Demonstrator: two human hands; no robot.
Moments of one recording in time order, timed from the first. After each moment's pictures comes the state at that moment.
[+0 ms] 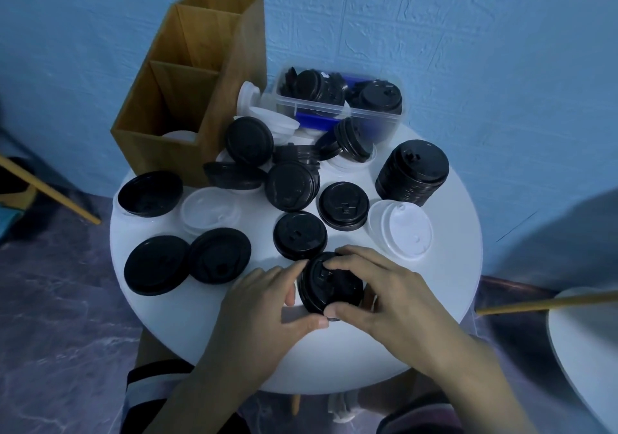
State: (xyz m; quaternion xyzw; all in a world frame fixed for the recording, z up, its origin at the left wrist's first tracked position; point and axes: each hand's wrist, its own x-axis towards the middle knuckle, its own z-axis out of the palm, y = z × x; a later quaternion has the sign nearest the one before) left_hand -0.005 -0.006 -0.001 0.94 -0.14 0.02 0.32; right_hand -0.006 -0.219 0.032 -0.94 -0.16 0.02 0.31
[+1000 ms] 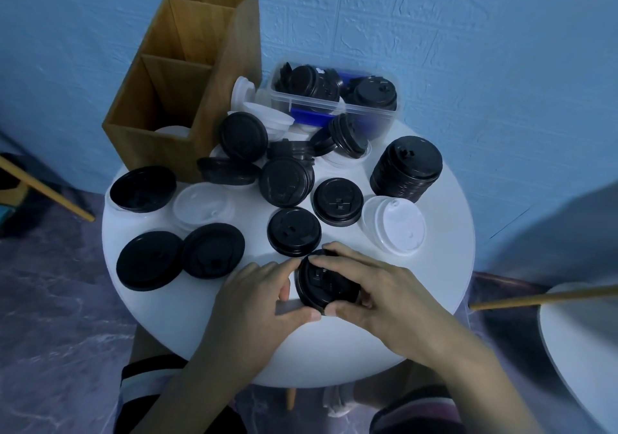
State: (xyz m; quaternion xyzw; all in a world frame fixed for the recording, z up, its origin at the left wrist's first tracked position) left_hand 0.000 -0.006 -0.001 0.94 -0.14 0.00 0.31; right_hand -0.003 -0.220 0.041 -0.93 -0.19 0.11 0.31
